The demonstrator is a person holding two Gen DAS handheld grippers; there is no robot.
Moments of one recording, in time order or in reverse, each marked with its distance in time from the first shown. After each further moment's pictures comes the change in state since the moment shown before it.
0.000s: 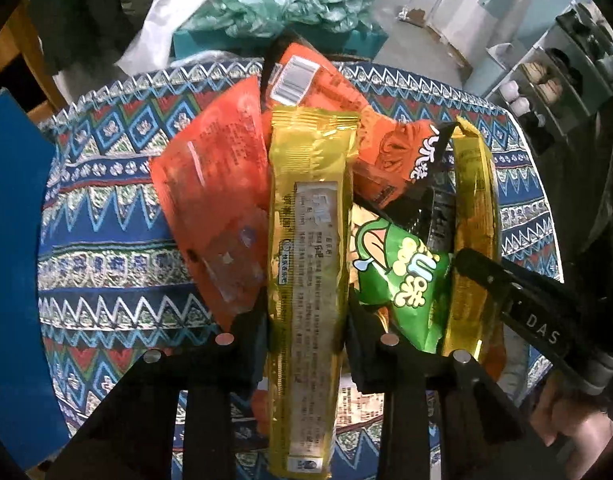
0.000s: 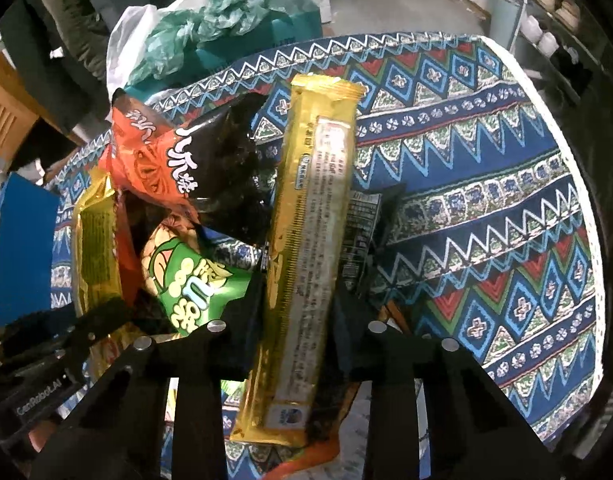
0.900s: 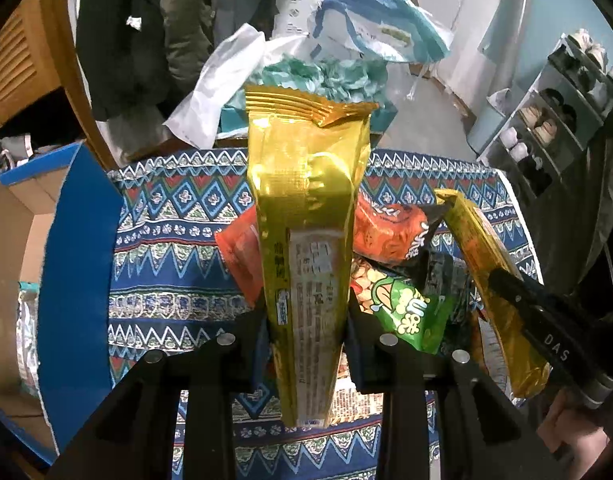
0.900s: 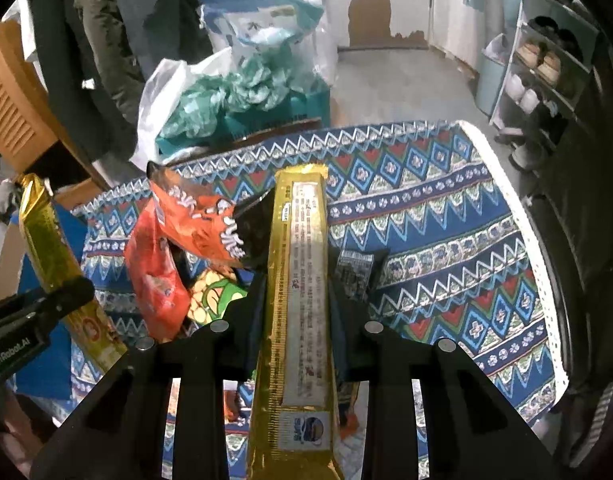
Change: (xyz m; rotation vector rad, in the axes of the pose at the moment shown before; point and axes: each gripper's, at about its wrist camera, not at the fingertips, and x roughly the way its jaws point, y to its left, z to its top) left arm -0.083 0.028 0.008 -0.026 -0.191 0.032; right arm -0.072 0.031 0.002 -0.047 -0.215 -0.046
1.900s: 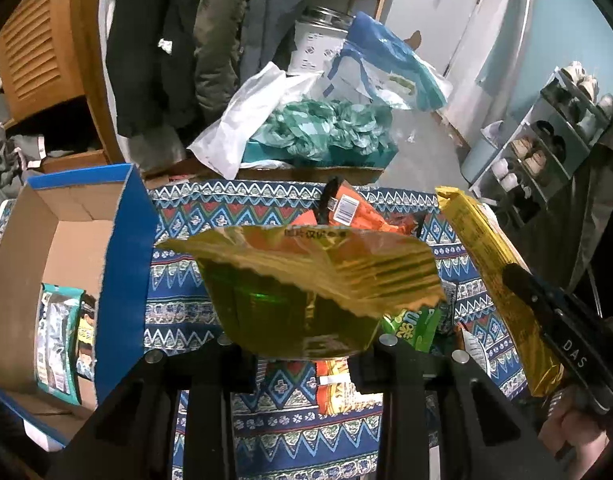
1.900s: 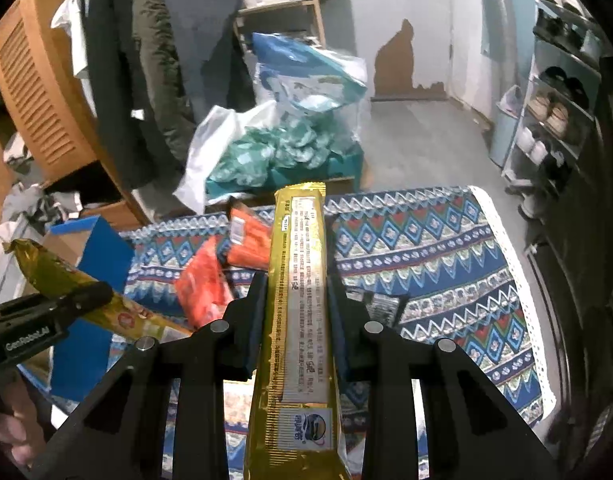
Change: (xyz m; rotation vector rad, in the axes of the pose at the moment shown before) left arm -0.057 0.033 0.002 -0.045 -0.089 -0.026; right arm -0.062 0.044 0.010 -0.082 -0.156 0.061
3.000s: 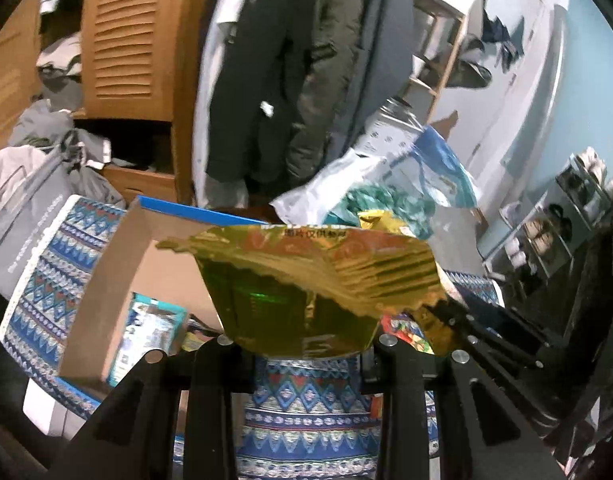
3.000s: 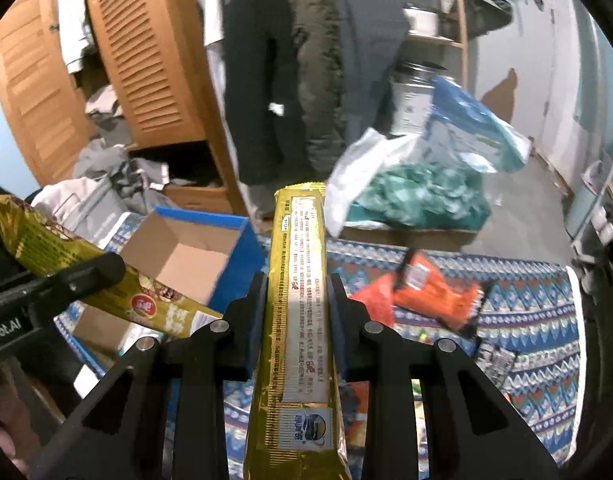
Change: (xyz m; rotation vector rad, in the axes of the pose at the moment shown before) left arm -0.124 0.117 0.005 -0.174 -0.211 0.055; right arm -0.009 0.181 0.024 -0.237 -0.022 0.224
